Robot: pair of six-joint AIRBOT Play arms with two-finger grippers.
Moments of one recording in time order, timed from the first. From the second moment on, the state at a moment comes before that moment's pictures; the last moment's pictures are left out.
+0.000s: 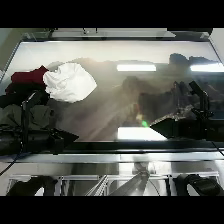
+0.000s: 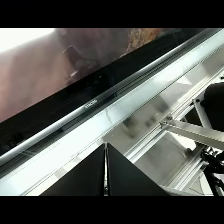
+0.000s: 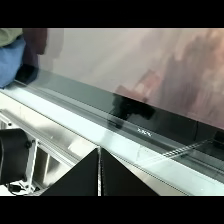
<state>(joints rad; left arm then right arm) -0.21 -0.53 0.68 0.84 -1.30 -1.34 0.13 -0.61 0.70 -0.77 1.24 1.49</state>
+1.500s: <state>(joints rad) -0.13 -0.53 0.68 0.91 -1.05 -1.33 0.13 -0.62 0.70 -0.77 1.13 1.49</state>
